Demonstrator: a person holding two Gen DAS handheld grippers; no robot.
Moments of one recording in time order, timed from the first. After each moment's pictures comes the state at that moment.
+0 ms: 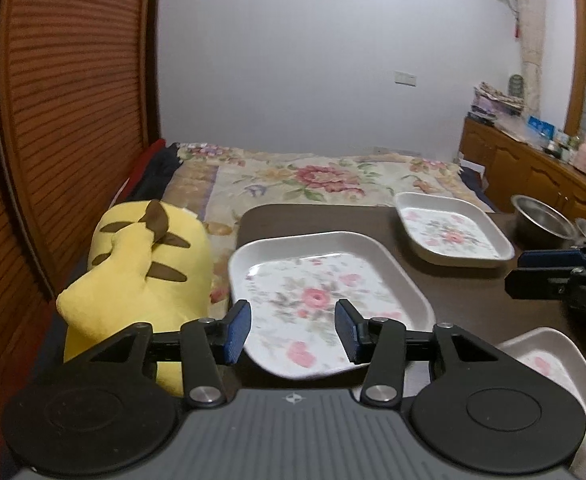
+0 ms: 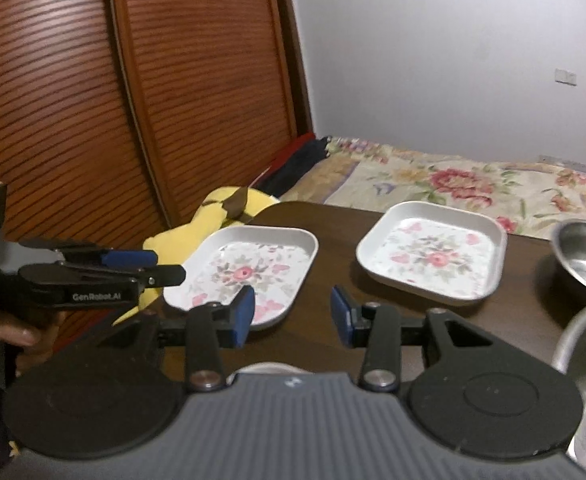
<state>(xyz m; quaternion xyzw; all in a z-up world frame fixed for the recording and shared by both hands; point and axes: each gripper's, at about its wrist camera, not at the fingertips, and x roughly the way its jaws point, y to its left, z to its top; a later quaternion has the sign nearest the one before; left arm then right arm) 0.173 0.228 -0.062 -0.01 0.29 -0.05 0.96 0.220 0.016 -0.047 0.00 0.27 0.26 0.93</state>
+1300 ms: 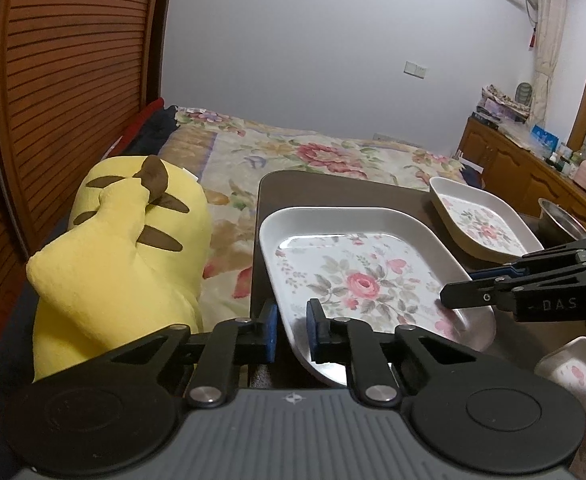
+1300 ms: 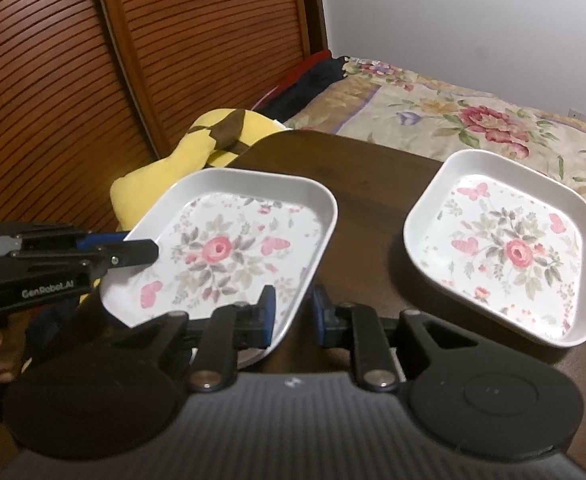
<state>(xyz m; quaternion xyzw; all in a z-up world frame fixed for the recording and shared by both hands) 0.210 0.261 -0.098 -0.06 0.32 -0.07 0.94 0.306 0.068 -0.088 -0.04 0.38 0.27 0.88</state>
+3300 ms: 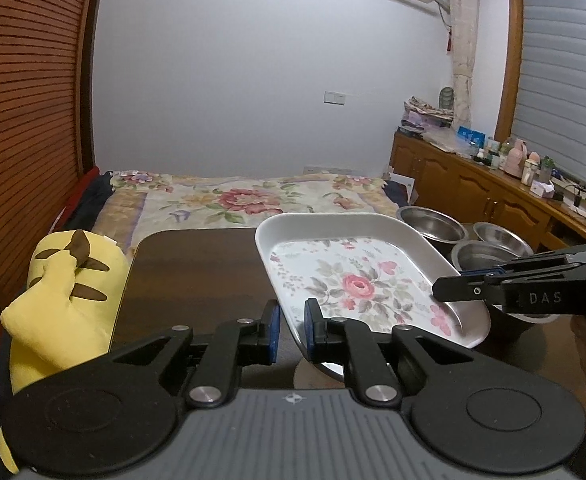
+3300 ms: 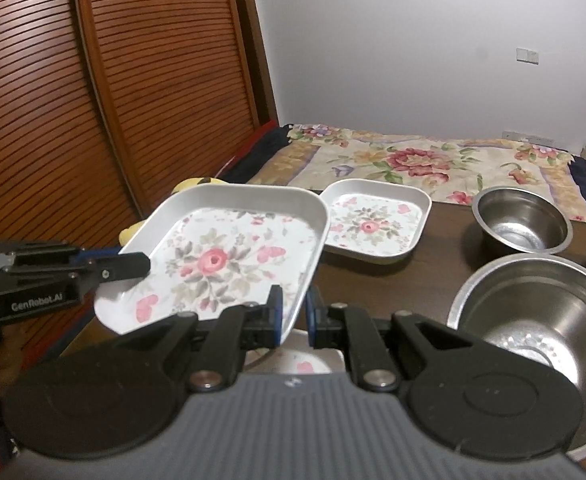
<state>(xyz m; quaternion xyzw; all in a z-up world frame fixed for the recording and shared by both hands) 0.115 0.161 -0.032 -0.01 0.25 -0.15 0.96 0.183 -0.043 -0.041 0.01 0.29 0.20 0.93</state>
